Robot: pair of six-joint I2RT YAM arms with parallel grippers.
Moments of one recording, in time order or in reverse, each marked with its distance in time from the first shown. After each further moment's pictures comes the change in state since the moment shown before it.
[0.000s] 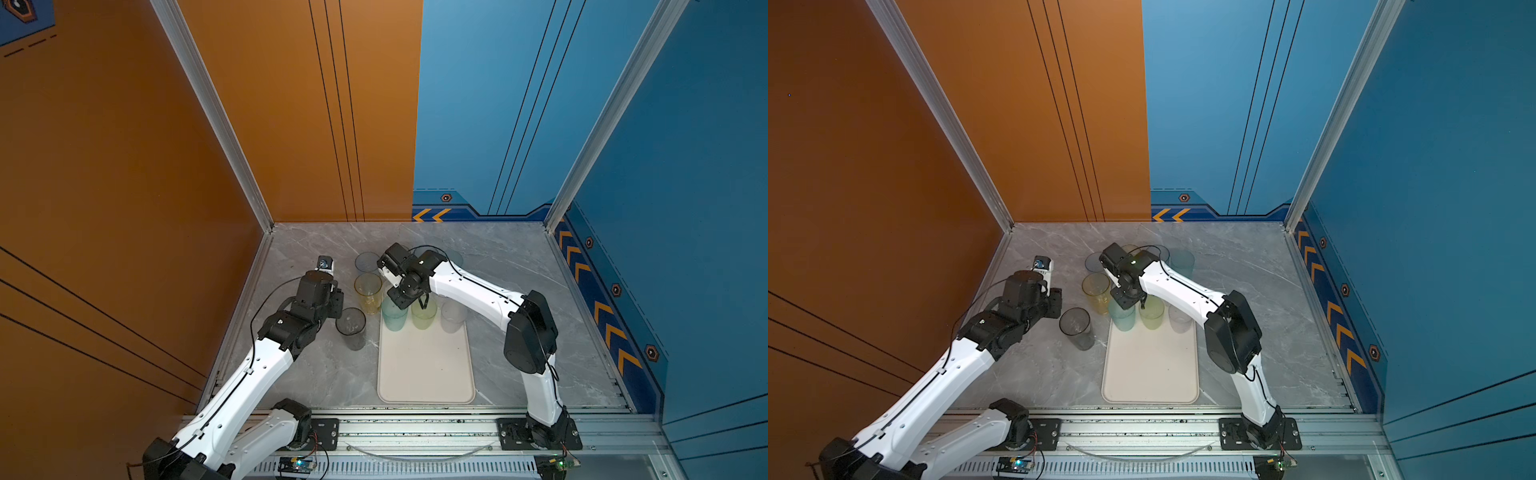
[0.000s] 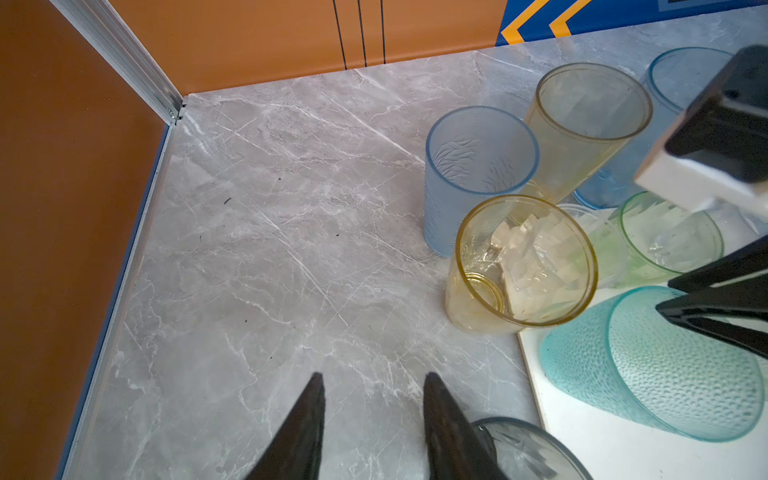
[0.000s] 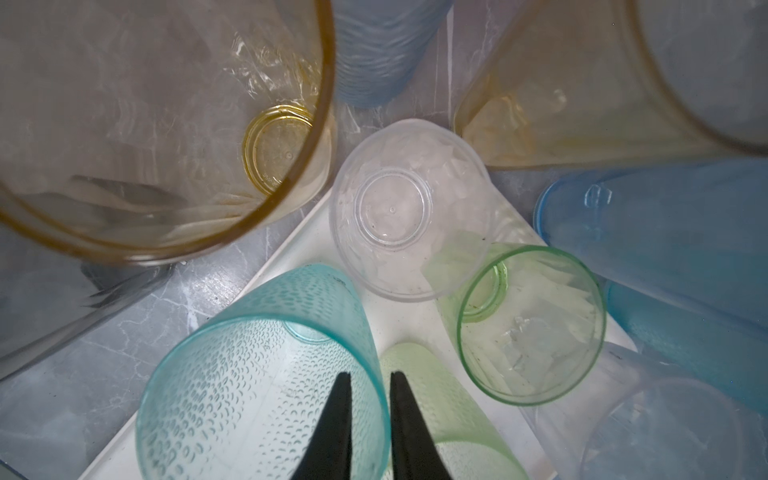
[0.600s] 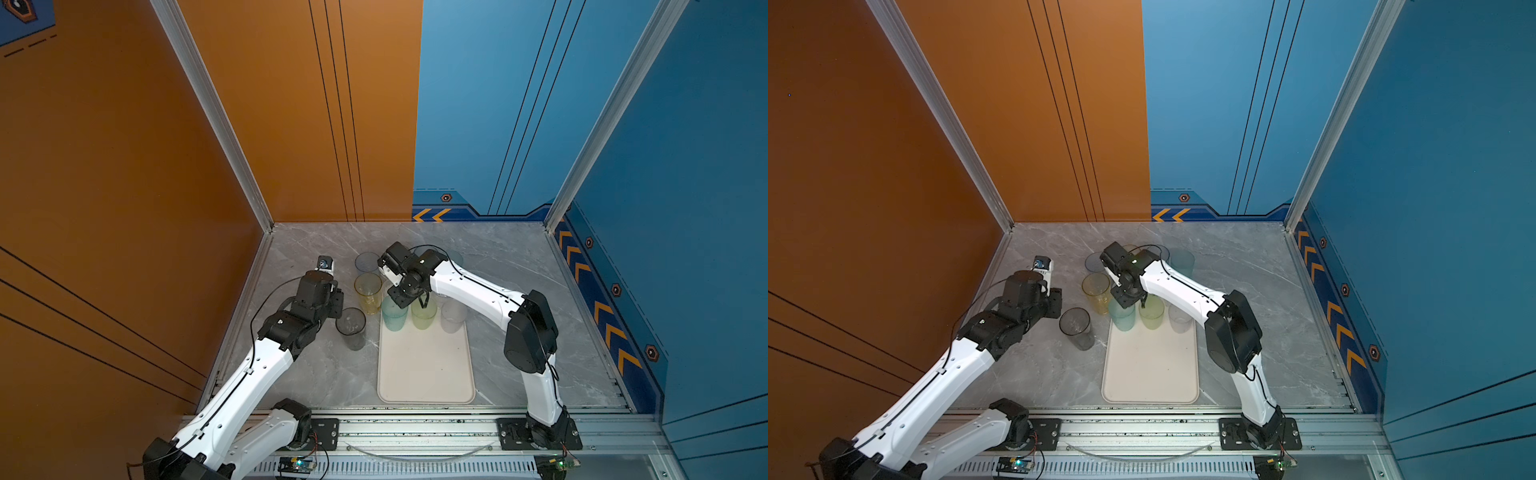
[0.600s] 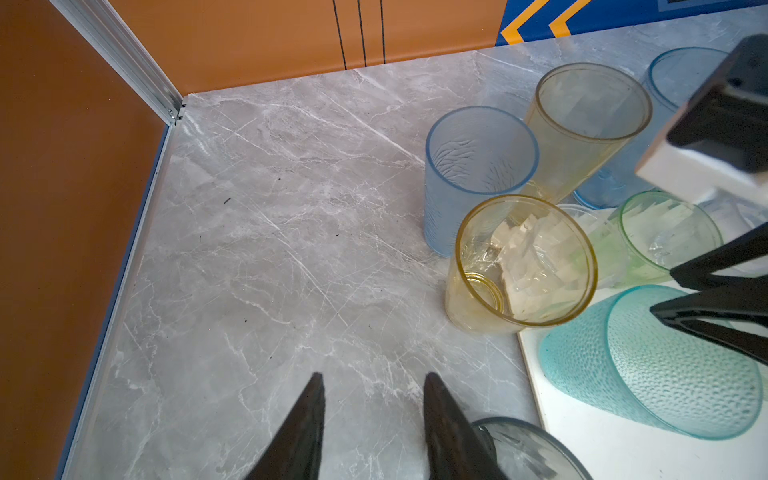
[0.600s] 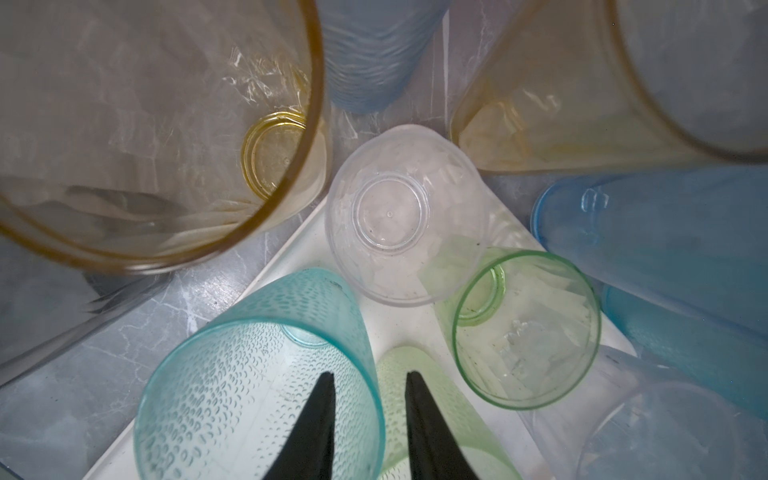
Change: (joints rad) left arm 0.000 0.000 0.000 0.000 0.000 0.000; right arm -0.011 0.000 0.001 0.011 -0.005 0.000
